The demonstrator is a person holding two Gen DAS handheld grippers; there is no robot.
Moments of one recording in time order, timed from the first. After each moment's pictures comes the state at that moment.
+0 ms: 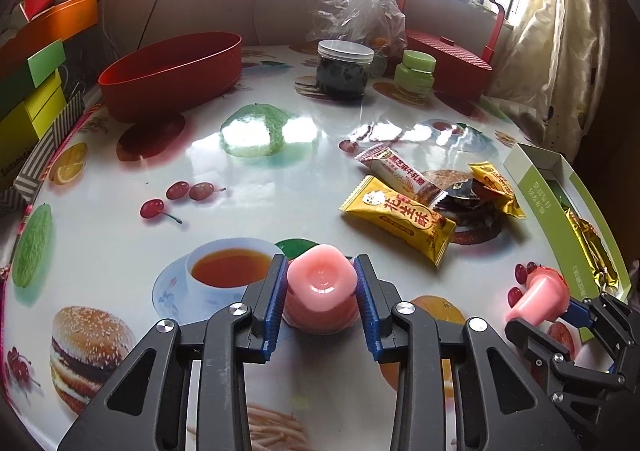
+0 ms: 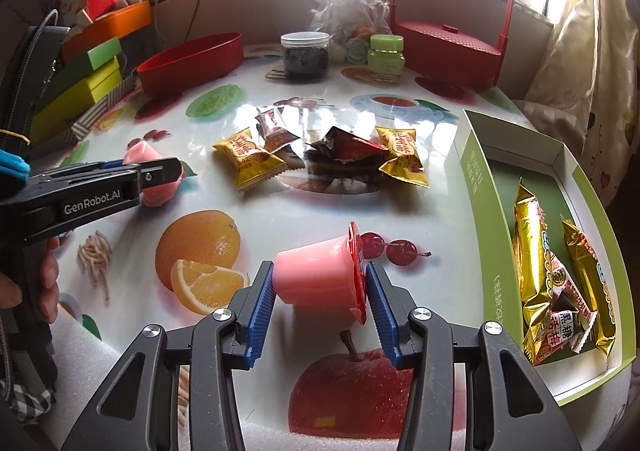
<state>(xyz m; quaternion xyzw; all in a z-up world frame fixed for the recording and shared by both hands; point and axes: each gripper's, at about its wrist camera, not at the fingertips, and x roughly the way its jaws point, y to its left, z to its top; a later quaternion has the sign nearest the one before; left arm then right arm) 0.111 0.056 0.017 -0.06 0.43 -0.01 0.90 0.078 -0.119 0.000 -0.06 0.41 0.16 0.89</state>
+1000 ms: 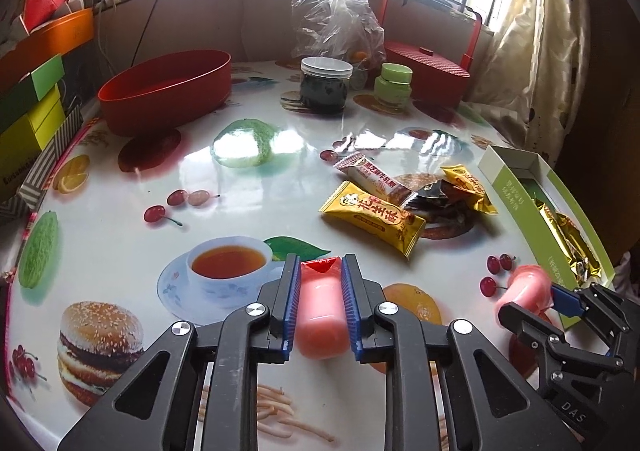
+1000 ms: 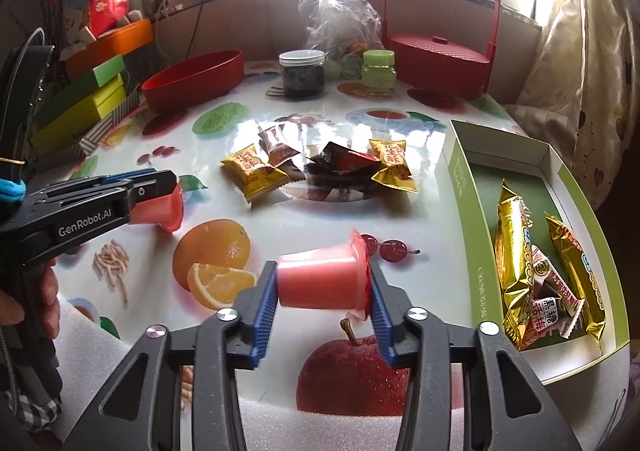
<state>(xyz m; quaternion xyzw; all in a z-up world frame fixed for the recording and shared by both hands) 0.092 0.053 0.034 -0.05 0.41 -0.04 0.91 0.065 -0.126 0.012 -0.05 0.40 0.16 0.90</state>
